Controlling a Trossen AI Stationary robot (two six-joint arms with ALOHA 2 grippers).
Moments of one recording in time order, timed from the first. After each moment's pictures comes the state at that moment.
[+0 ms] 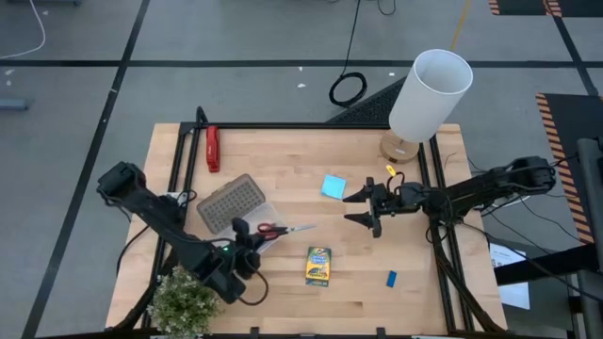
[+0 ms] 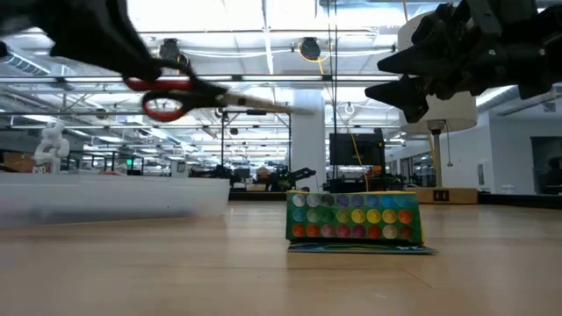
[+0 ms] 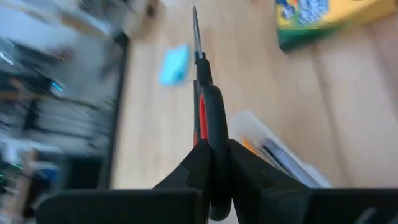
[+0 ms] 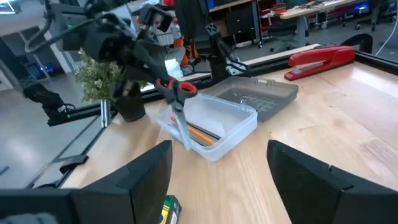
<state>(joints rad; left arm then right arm) -0.72 1.60 1.04 -0.70 -0.95 -0.25 0.06 1.13 0.19 0.83 0.00 0.28</state>
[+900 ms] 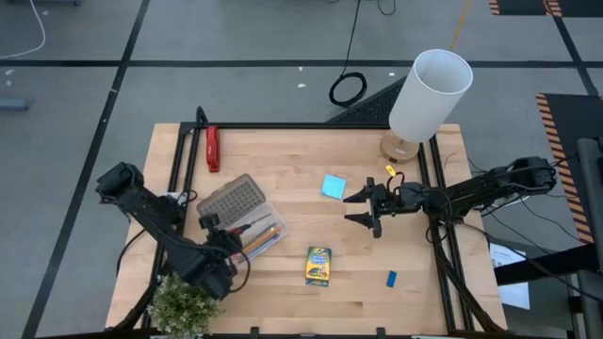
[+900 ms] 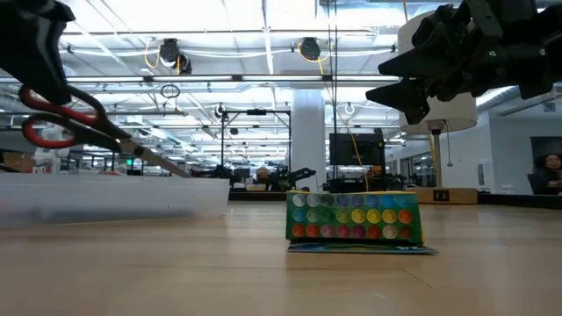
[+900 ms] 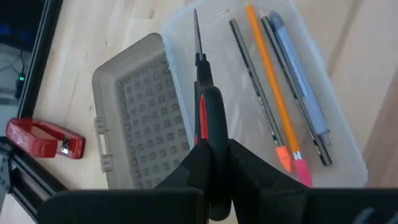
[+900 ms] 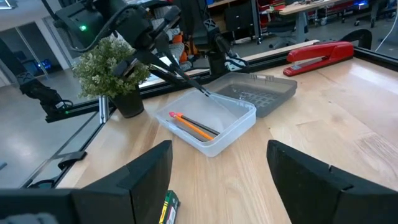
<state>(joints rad) -0.75 1.60 1.16 -1.31 -0.57 -1.08 0.06 1.13 0.19 0.81 0.00 0.27</state>
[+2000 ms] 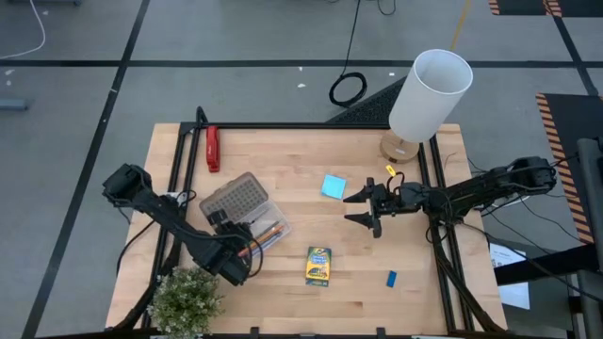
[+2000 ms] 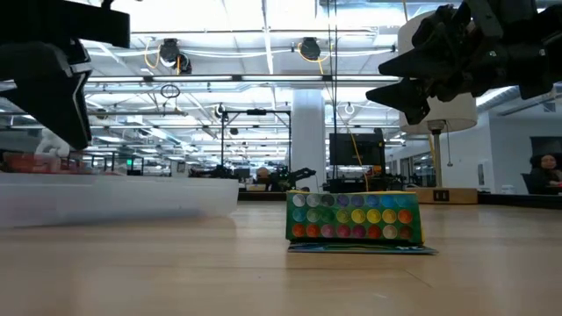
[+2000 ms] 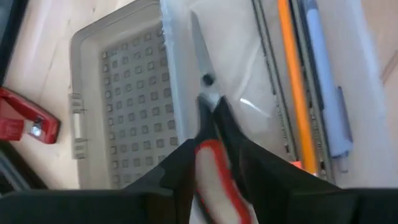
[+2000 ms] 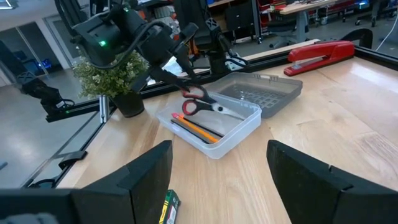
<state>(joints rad) -0.62 1.65 1.07 -1.16 -0.52 -1.09 0.06 1.13 0.19 0.80 0.00 0.28</state>
